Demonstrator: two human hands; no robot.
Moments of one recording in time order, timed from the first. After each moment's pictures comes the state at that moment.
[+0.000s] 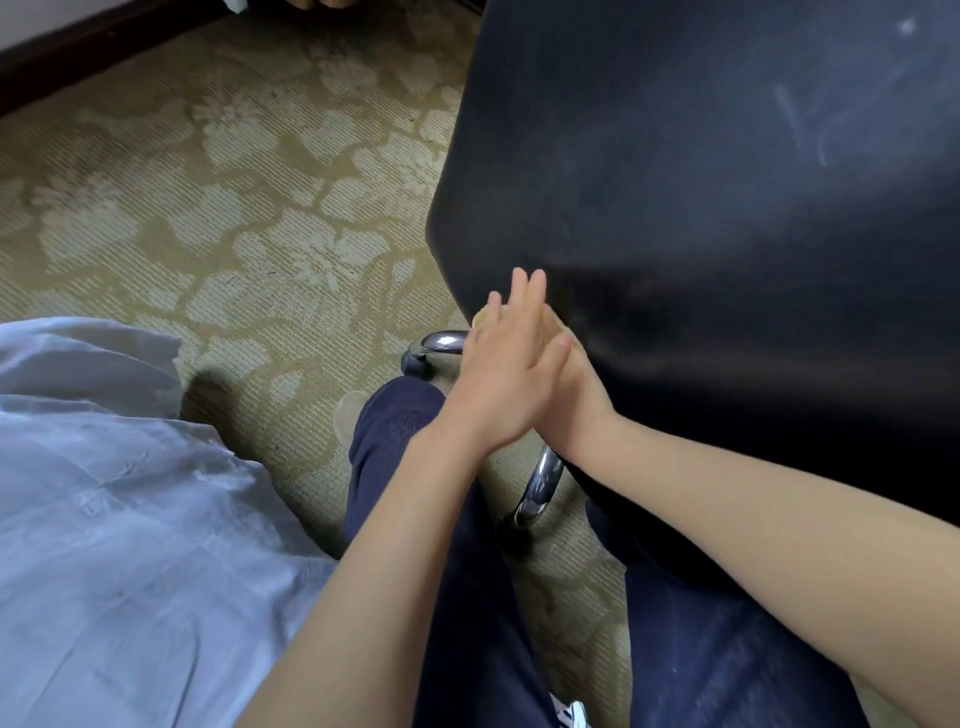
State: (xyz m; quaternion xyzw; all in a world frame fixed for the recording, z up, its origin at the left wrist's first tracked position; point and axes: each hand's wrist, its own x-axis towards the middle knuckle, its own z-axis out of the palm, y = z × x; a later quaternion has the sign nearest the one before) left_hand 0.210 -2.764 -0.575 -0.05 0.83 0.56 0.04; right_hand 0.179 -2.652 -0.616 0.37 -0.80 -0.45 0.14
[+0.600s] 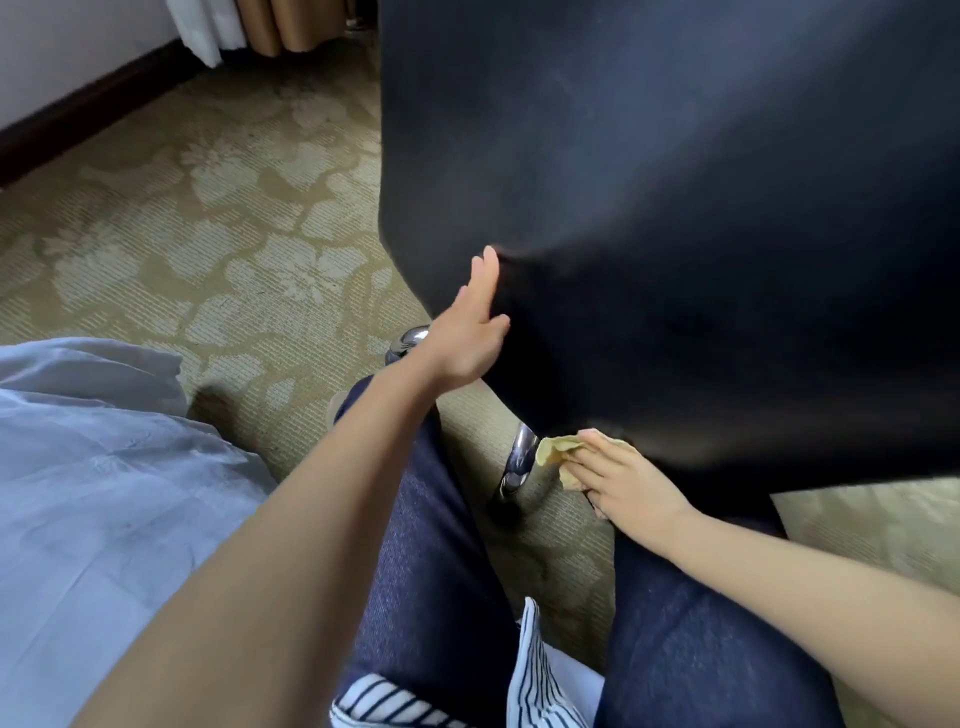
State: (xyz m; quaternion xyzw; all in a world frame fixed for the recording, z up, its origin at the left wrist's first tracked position) left_hand 0.219 -2.744 -0.552 -0.04 0.84 0.52 0.12; right_hand 0.262 -2.492 -0.621 0.57 -0.64 -0.51 -0.12
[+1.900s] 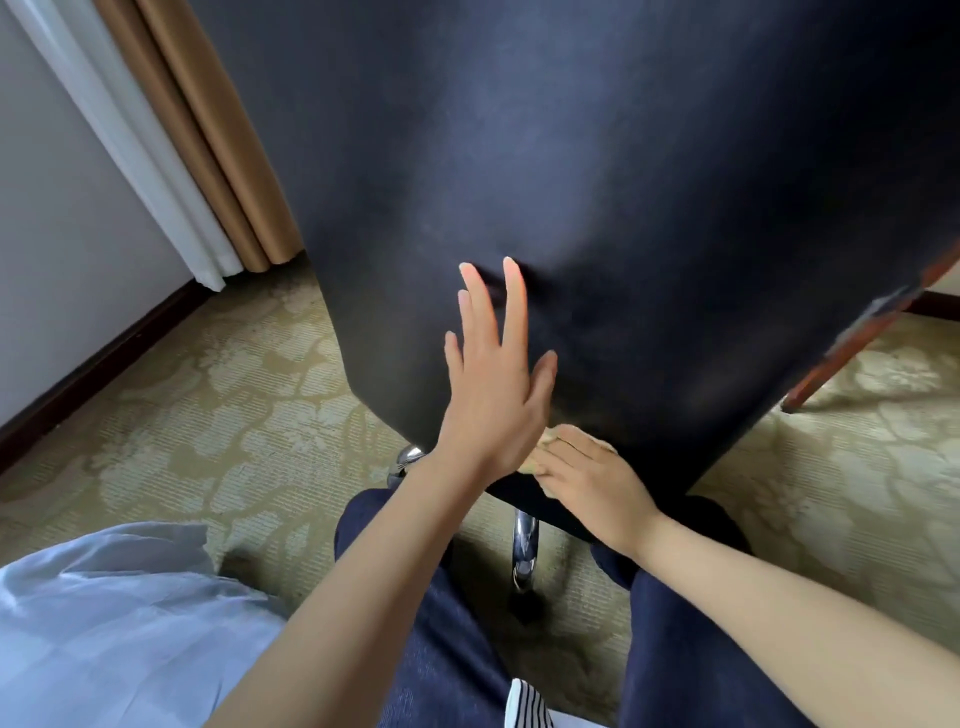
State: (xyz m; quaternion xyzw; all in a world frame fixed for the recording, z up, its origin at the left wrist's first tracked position) left_hand 0.277 -2.643 -0.418 0.12 0.91 0.38 -0.12; right_hand 0.275 -2.489 -0.543 0.38 -0.87 -0.21 0.24
